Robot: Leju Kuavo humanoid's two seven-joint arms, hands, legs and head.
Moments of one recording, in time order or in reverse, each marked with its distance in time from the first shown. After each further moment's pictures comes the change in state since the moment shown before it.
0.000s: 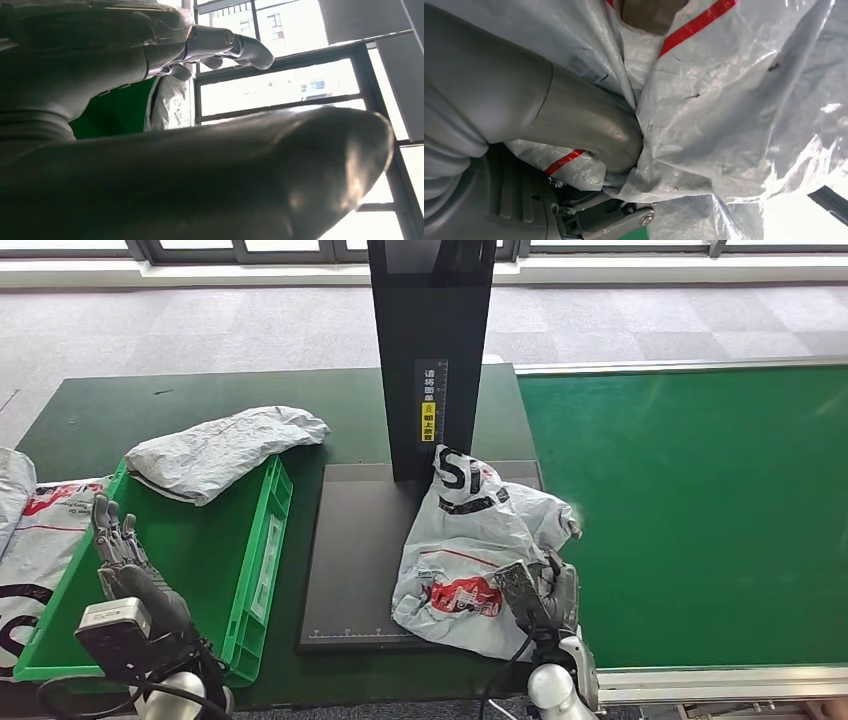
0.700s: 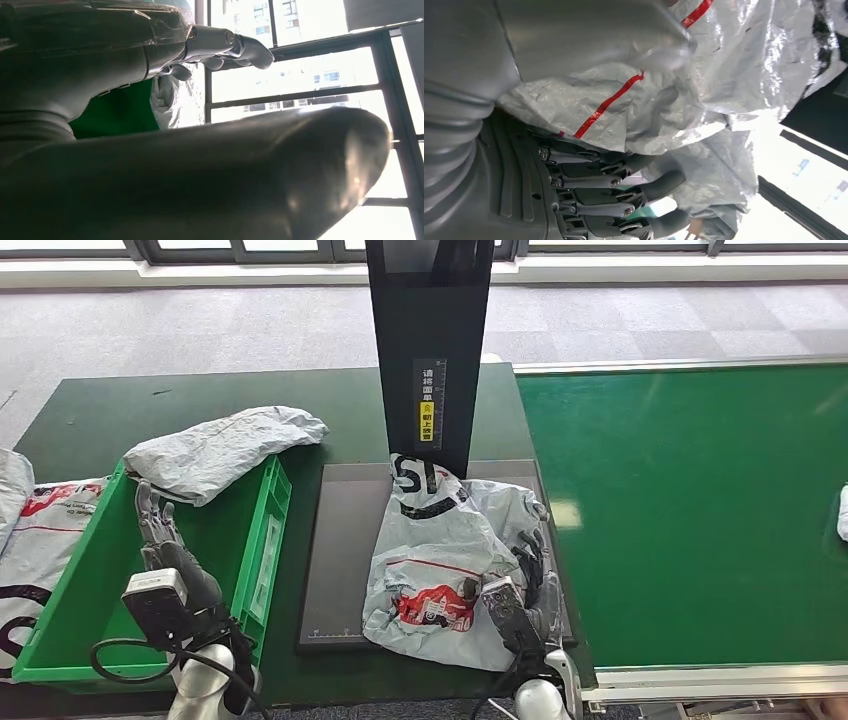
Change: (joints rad) left arm -0.119 0.000 -0.054 0.198 0.093 0.043 -0.054; right arm 0.077 -0.006 0.108 -0.096 -0.125 -0.040 -0.117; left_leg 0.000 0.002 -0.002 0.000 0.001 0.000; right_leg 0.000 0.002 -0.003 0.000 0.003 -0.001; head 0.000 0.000
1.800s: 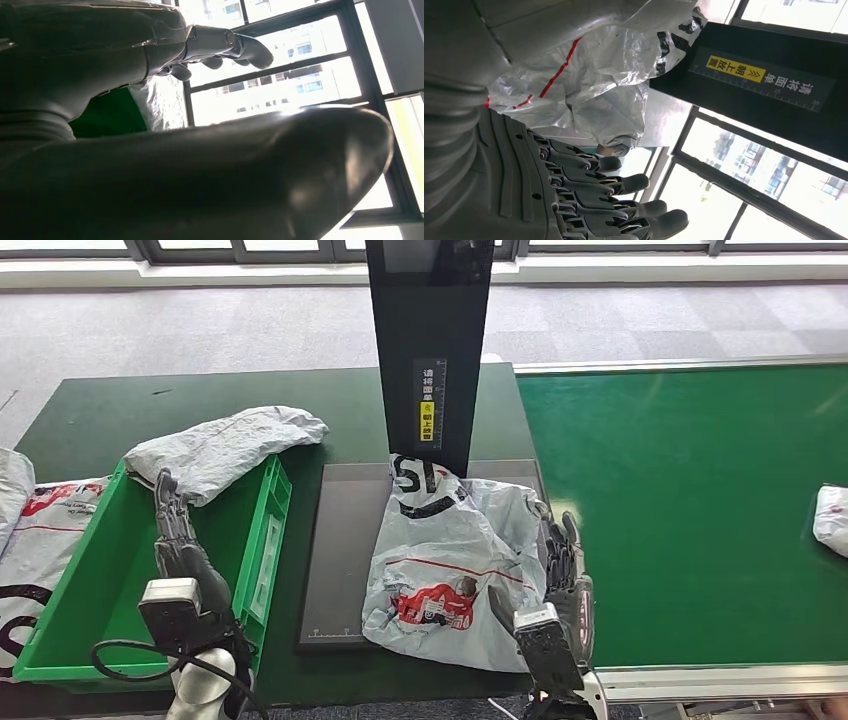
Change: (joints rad) left arm 0.015 0.025 -0.036 -0.043 -0.101 -0.111 -0.002; right arm 0.189 -0.093 0.157 -0.540 -0.054 -0.007 0.084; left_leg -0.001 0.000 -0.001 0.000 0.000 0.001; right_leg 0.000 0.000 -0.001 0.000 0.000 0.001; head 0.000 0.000
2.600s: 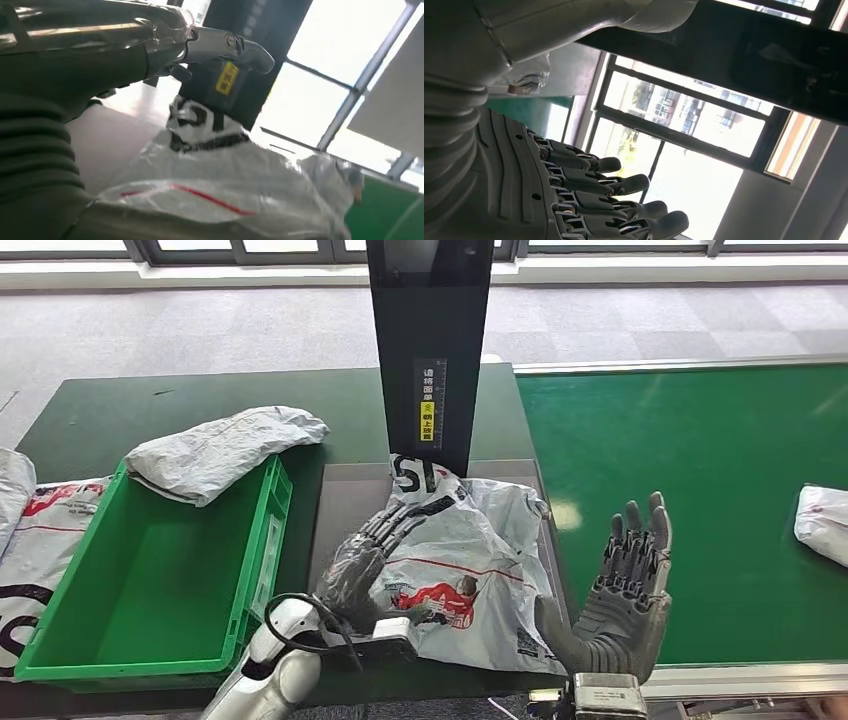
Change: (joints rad) left arm -0.212 0.024 -0.351 0.301 -0.771 -0.318 0.210; right arm 0.049 0.008 0.007 -0.260 0.011 -0.086 -0.182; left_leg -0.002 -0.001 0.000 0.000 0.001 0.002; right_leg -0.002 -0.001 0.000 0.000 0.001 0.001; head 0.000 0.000
